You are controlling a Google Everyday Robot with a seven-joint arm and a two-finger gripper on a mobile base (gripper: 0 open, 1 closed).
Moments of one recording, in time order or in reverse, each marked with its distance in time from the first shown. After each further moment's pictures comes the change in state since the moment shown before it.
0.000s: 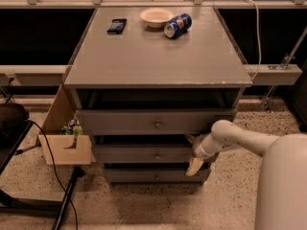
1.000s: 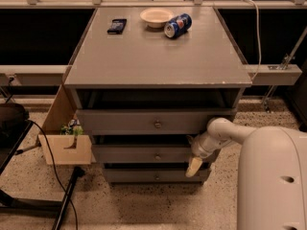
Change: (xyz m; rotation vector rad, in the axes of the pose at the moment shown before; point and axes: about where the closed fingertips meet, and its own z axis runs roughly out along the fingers) arm 0.014 0.003 0.018 -0.104 0.063 0.090
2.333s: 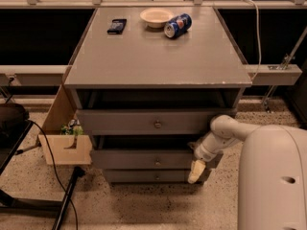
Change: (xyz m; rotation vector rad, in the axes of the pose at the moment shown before) arm -0.001 0.042 -0.020 -0.165 -0.011 0.111
